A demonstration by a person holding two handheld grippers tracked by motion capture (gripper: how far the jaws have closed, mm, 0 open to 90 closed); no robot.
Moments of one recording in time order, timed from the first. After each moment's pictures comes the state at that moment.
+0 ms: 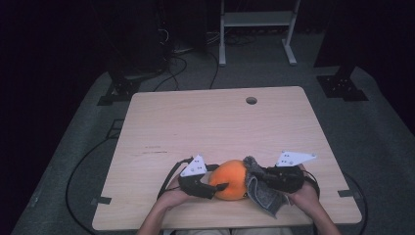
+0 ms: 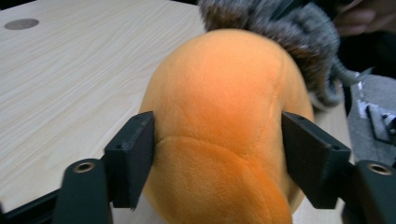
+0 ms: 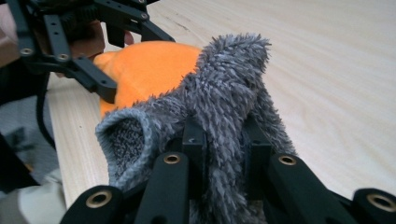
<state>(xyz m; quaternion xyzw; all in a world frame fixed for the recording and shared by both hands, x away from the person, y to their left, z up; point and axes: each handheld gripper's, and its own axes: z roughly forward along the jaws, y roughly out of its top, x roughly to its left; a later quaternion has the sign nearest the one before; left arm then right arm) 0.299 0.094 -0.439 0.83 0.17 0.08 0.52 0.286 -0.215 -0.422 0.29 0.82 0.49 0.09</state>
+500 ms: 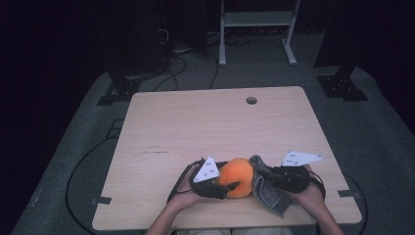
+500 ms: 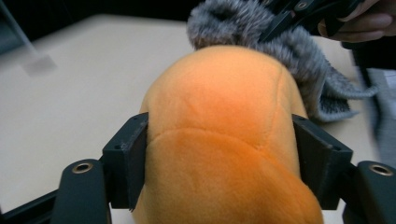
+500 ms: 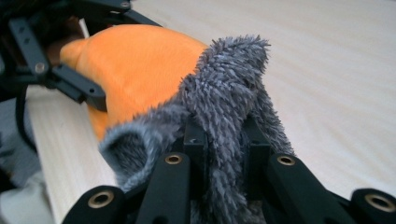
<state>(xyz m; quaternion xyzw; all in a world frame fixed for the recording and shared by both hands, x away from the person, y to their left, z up) 0.289 0.062 -0.434 0.82 0.13 0.17 0.53 0.283 -0.227 -0.419 0.32 0.81 0.48 0.11</state>
